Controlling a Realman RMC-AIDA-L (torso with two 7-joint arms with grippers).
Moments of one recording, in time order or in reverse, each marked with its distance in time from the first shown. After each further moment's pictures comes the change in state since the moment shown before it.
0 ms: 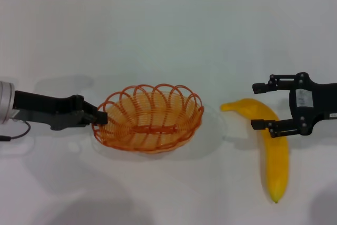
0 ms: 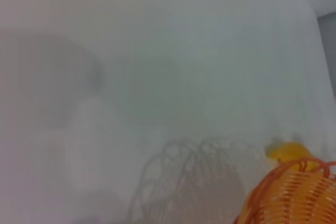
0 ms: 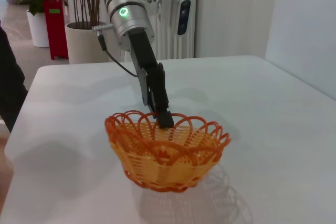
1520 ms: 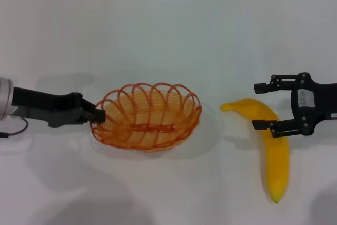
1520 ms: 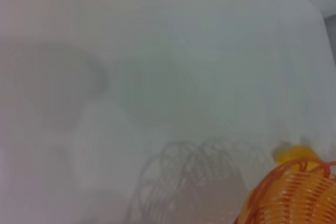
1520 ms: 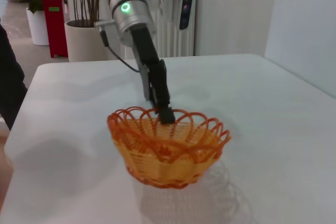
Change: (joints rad) left arm -0.010 0.001 0.007 0.021 0.011 0.000 -0.006; right arm -0.001 -0.004 -0.002 0.000 -0.001 0.000 0.000
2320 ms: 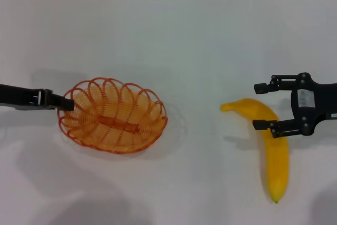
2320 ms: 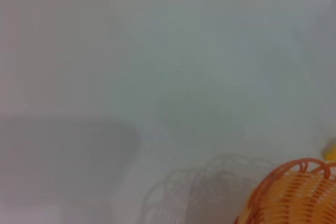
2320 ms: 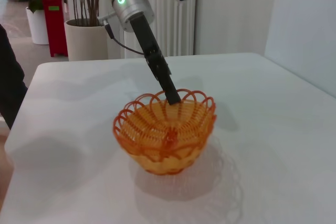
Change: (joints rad) left arm 0.038 -0.003 0.001 0.167 0.016 -0.001 0.235; right arm 0.000 -0.001 0.000 0.000 -0.002 0.000 0.000
